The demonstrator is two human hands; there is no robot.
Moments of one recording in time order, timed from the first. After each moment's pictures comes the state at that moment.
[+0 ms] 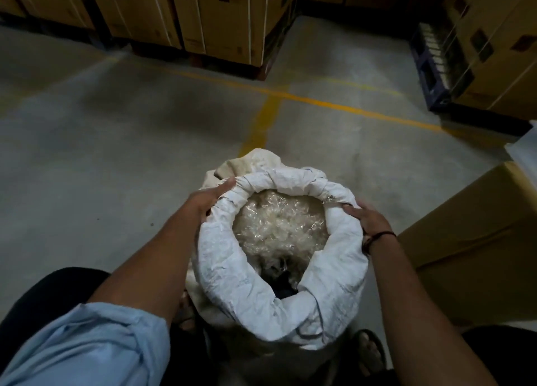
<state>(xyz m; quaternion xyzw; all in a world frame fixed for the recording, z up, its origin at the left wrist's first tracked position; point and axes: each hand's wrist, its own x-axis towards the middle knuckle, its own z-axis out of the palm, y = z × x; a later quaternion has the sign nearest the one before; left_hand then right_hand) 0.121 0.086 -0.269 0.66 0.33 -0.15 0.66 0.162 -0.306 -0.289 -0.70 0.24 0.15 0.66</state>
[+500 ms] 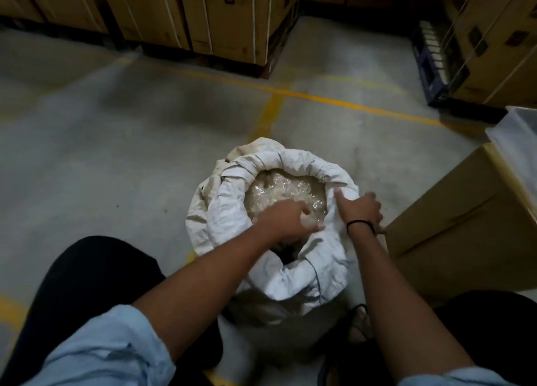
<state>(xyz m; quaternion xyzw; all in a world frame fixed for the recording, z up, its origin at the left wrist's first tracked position) 0.035 -0.075 -0.224 0.96 -0.07 -0.14 0.24 0.084 -0.255 -0.224 -0.89 0.32 0.05 0.32</state>
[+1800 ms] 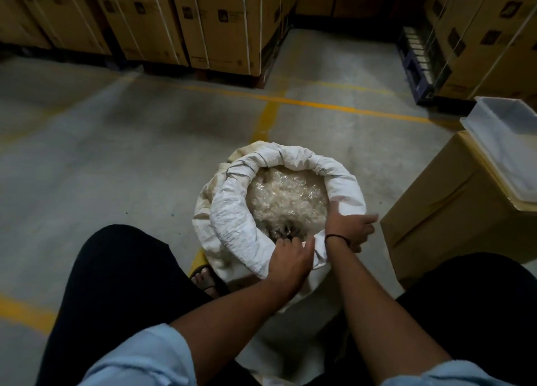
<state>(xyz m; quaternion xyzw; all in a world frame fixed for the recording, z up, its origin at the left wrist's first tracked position) -0.086 -0.122 -0.270 0.99 -0.16 0.04 -0.04 0.003 -0.221 -0.223 -0.74 0.46 -0.05 0.48</state>
